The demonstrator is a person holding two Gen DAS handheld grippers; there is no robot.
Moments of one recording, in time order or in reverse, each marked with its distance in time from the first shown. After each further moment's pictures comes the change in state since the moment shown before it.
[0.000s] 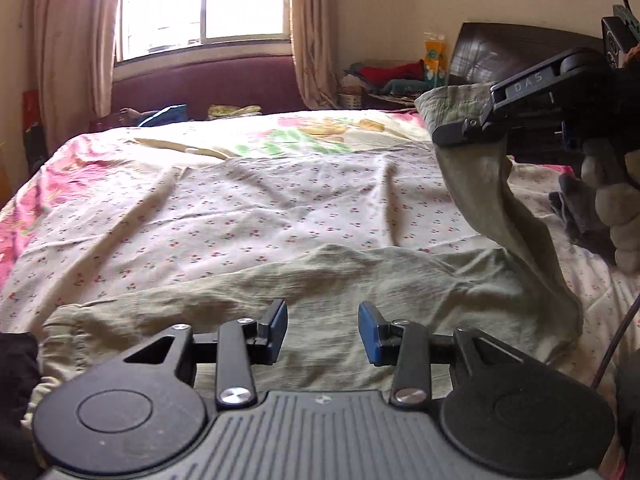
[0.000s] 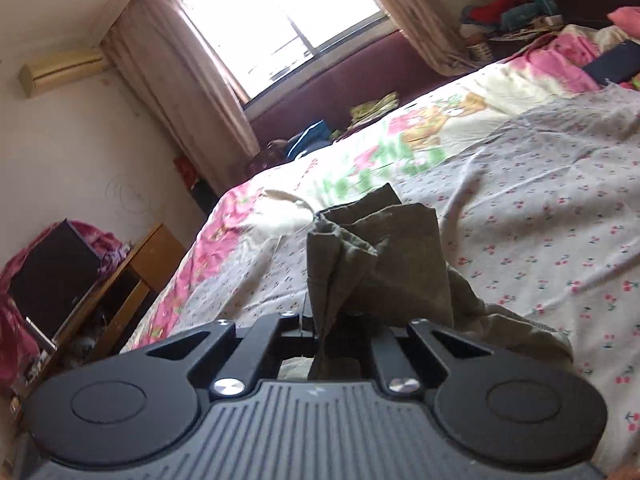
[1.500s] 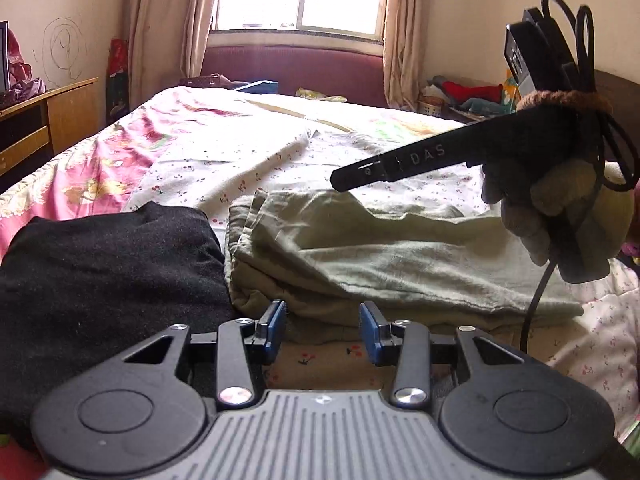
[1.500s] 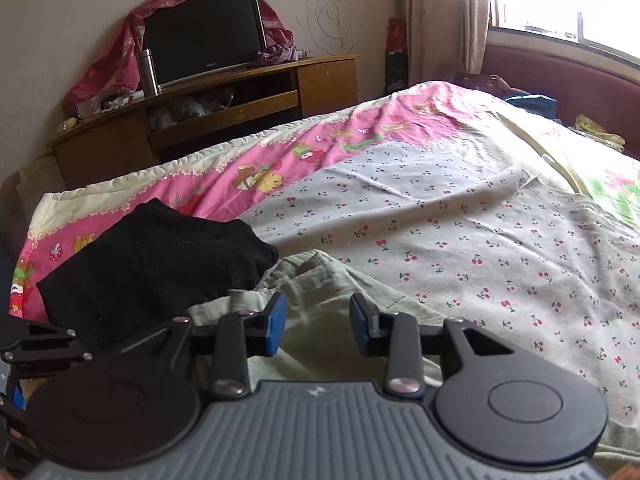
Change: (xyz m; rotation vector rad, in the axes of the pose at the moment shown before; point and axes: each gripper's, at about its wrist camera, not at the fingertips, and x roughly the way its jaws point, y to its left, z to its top) left arm -0.095 0.098 -0.084 -0.202 -0.003 0.100; right arm 0.131 0.194 -0.102 -0.716 0.296 0.265
